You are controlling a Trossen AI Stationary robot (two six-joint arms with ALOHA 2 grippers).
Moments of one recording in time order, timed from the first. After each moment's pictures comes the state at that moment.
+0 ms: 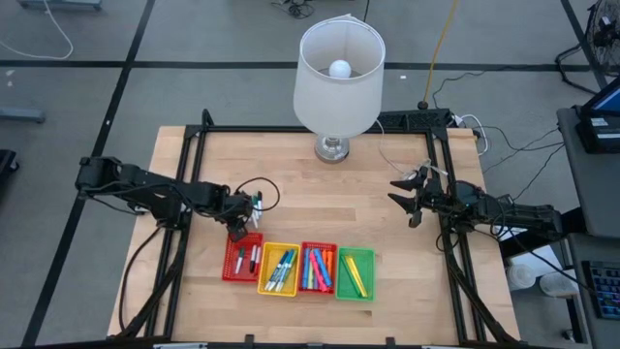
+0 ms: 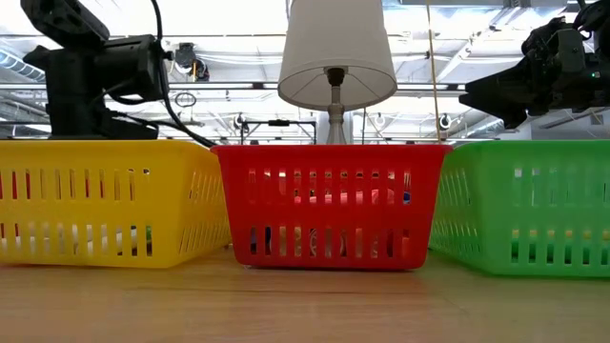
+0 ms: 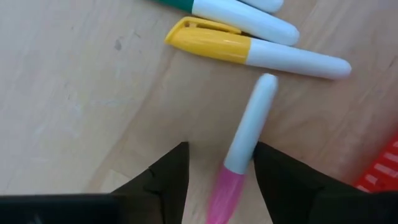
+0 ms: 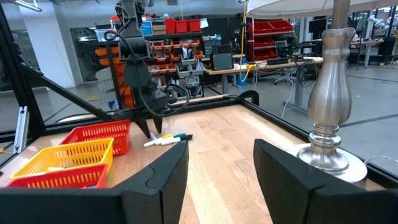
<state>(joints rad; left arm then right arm) 0.01 1.29 0.51 -0.65 -0.07 -0.53 -0.10 0.01 0.02 0.02 0.15 0.09</state>
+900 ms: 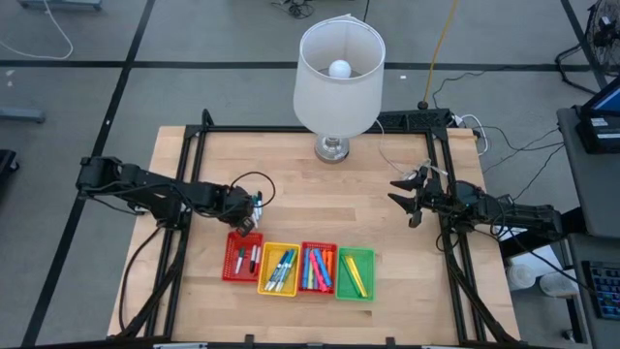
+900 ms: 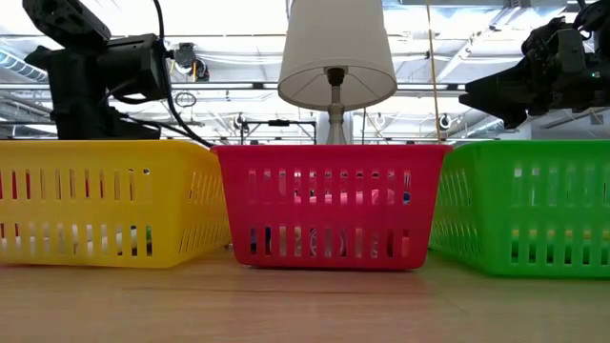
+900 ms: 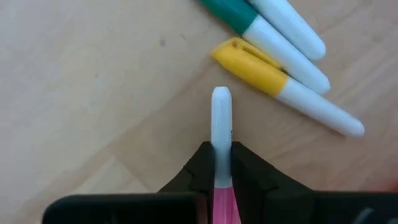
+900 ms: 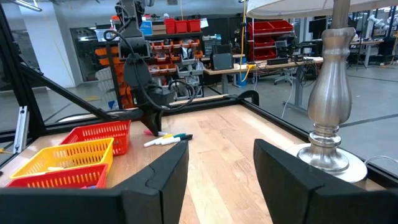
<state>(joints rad) 0.01 1.28 0.52 -0.61 -0.12 -0.84 -0.10 0.01 0.02 0.02 0.16 0.09</state>
